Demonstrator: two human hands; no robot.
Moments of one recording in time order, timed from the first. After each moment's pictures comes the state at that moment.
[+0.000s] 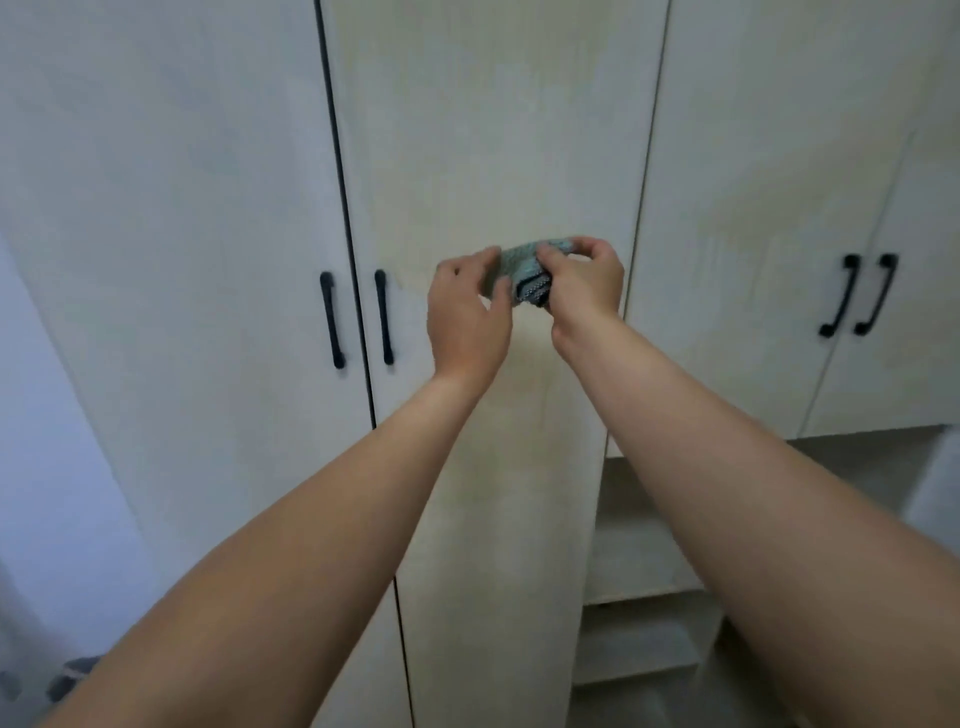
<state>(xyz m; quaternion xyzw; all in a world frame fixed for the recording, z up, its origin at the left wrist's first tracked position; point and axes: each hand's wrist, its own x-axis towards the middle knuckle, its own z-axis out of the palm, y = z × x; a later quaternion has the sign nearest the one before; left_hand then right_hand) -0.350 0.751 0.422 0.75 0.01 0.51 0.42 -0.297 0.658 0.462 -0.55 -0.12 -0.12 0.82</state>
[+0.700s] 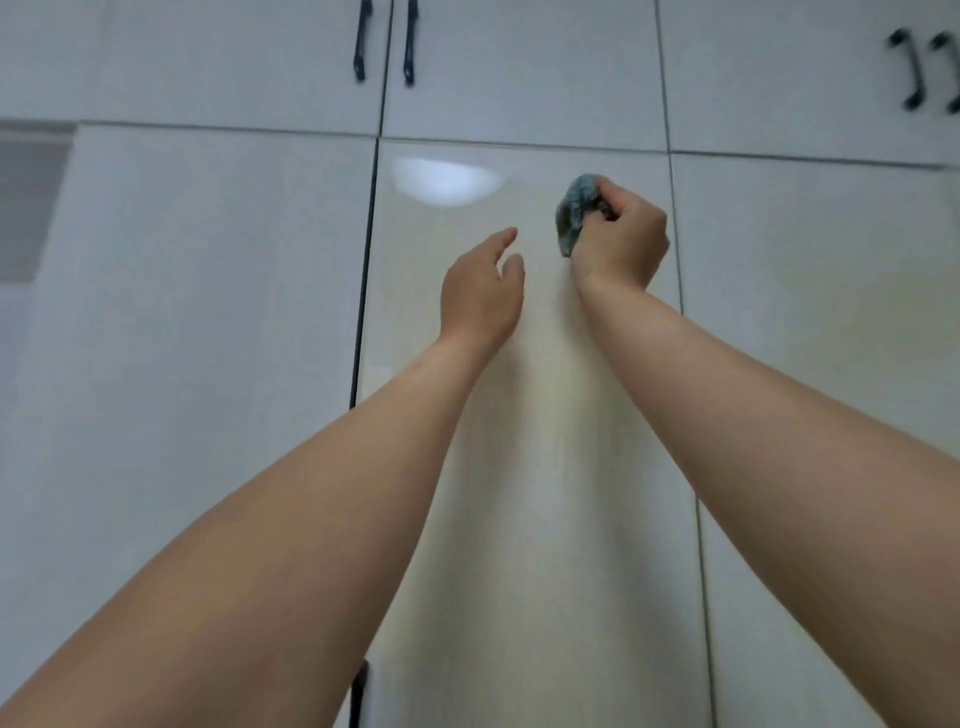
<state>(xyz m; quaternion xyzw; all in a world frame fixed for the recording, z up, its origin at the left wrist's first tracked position) -0.269 0.797 0.781 0.71 -0.11 0.65 0.24 -0.228 0.683 0.825 -0.47 -0.28 -0.49 0.69</state>
